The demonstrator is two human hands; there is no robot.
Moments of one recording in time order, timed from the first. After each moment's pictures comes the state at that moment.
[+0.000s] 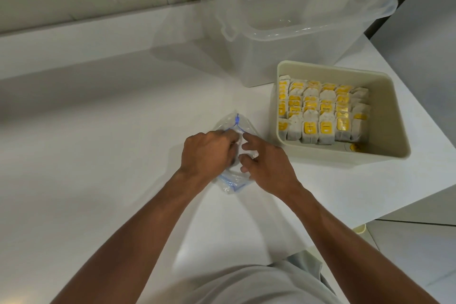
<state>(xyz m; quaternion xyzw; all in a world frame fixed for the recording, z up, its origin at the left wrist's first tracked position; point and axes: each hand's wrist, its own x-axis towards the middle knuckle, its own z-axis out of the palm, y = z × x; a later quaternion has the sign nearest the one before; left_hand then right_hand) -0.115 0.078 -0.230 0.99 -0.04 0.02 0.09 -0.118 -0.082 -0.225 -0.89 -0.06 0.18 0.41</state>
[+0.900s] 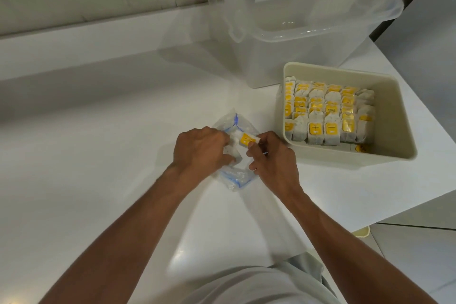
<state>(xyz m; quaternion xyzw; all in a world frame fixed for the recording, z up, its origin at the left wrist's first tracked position) -0.116 0.101 -0.198 0.99 -0.03 -0.12 0.04 -0.121 -0.073 -0.234 -0.87 0.02 0.08 0.48</state>
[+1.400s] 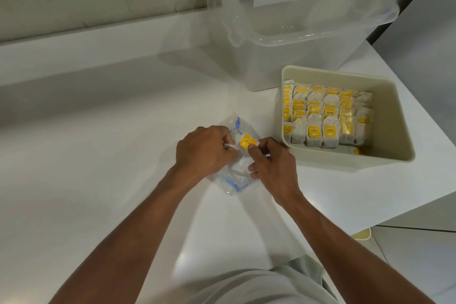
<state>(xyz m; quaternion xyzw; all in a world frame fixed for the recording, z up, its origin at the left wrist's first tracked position) -0.112 0.094 -0.196 0.97 0.07 -0.13 0.21 -0.125 -0.069 -0.223 -0.82 0.10 0.10 0.56</state>
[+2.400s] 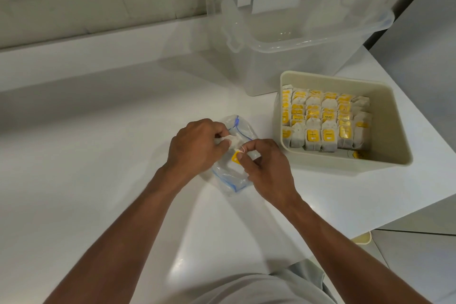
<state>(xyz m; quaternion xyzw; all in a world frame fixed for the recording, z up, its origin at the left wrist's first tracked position) -0.111 0.108 -0.177 0.97 0.03 -0.05 0.24 -0.128 -0.066 -0.214 -0.87 -0.03 0.08 0.49</state>
